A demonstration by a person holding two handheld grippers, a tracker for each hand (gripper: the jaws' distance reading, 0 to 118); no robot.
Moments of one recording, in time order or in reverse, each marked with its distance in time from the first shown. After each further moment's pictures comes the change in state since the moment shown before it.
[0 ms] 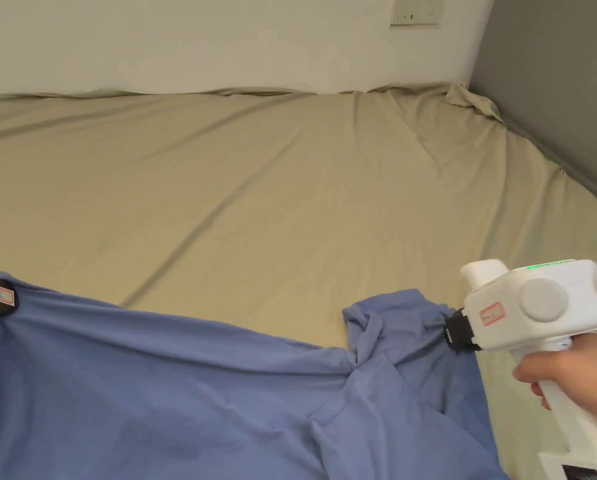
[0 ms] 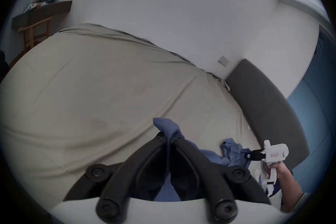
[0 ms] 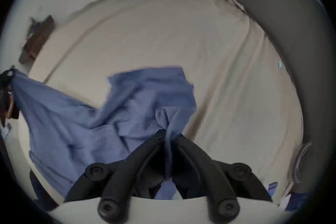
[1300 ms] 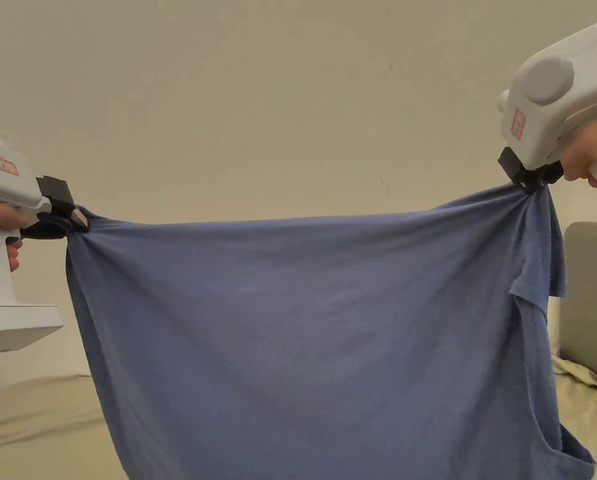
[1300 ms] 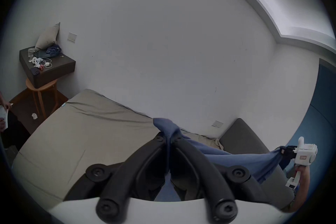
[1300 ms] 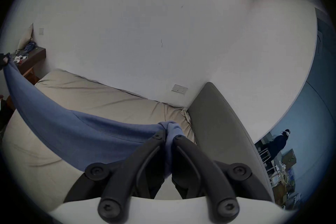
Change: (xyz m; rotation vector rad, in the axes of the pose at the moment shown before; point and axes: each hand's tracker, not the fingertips) left arm 0.116 0.386 0.126 0.335 0.068 -0.013; right arm -0.048 0.389 0.352 0.475 -0.428 0.179
